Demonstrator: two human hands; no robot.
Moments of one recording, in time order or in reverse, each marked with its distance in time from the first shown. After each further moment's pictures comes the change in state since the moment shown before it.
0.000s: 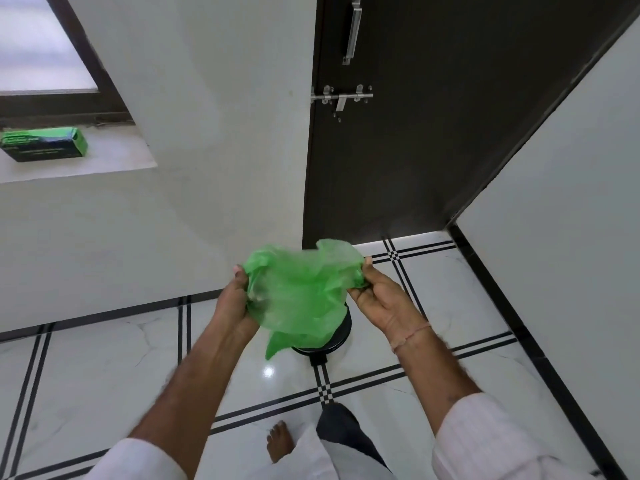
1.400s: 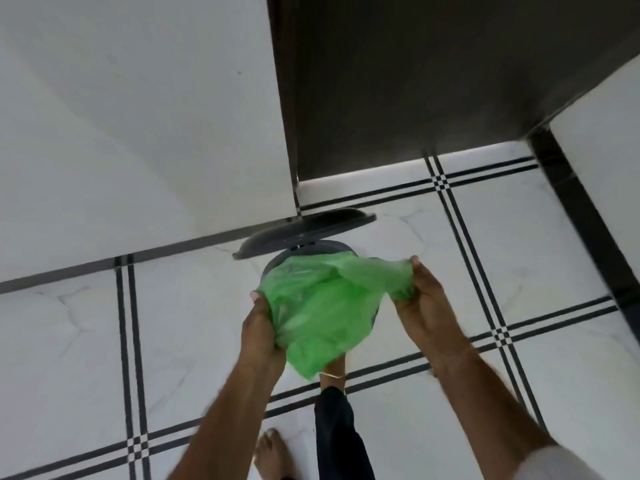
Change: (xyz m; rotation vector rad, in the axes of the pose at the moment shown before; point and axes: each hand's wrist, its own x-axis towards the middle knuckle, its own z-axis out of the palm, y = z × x) left_hand 0.393 -0.213 -0.043 0.103 0.225 -0.173; right_hand 0.370 0.070 -0.257 -0.079 0.000 -0.119
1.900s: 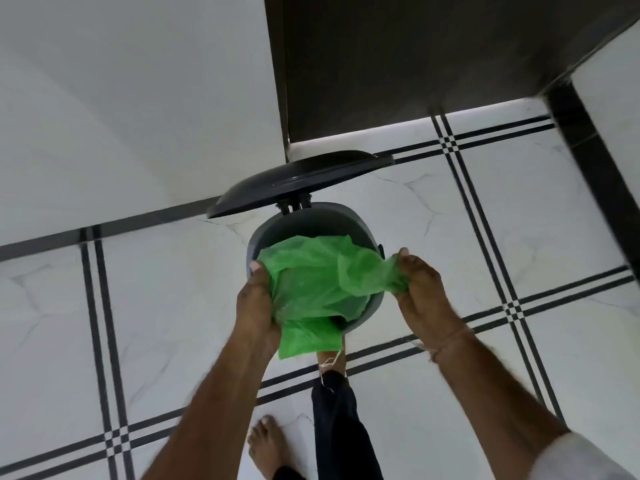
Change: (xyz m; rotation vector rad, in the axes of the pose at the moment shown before) left_hand 0.078 -0.032 -0.020 0.050 -0.046 0.002; right_hand 0.038 0.071 -0.061 -0.275 0.226 -0.019
